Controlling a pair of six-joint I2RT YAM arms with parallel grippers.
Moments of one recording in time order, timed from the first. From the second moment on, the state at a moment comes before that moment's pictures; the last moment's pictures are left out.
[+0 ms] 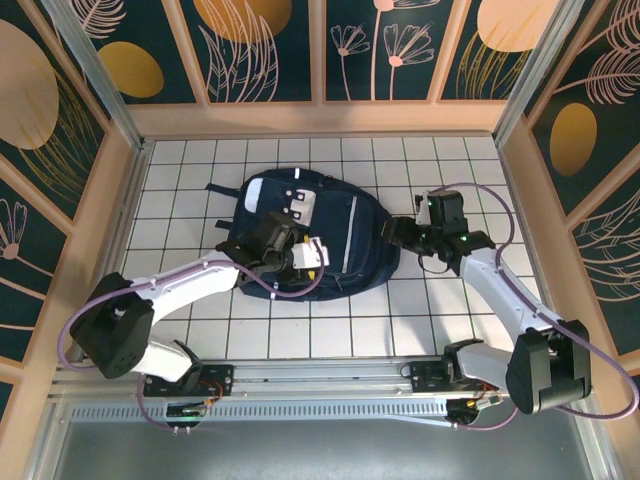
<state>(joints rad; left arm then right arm) -0.74 1.45 0.84 -0.23 0.17 0.77 0.27 1.16 0.78 -0.44 -0.34 0.55</state>
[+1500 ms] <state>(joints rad) -0.79 1.58 0.98 -0.26 0.34 0.64 0.58 1.14 0.62 -0.30 -0.44 0.29</state>
